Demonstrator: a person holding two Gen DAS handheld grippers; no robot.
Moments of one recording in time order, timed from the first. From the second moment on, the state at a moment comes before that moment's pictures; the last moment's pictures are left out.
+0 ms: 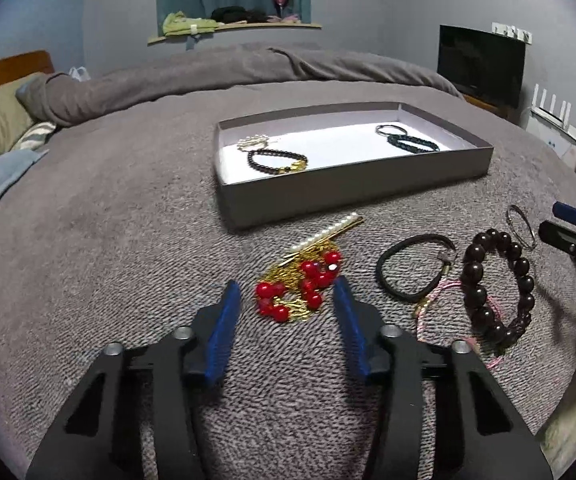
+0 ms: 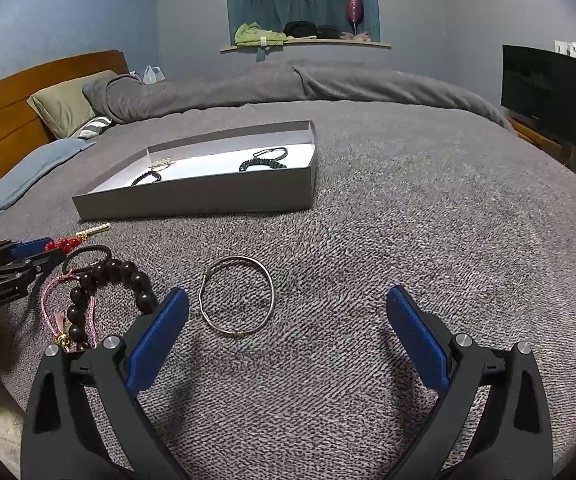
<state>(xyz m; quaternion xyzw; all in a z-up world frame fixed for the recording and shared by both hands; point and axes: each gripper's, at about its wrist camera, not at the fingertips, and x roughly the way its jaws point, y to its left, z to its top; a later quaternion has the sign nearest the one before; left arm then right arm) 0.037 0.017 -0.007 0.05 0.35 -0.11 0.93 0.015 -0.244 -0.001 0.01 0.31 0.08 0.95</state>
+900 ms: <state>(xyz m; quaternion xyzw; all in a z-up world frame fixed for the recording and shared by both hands) 0.030 0.021 0.006 0.03 0.32 -0.13 0.94 0.022 -0.236 -0.009 0.00 0.34 0.09 0.94</state>
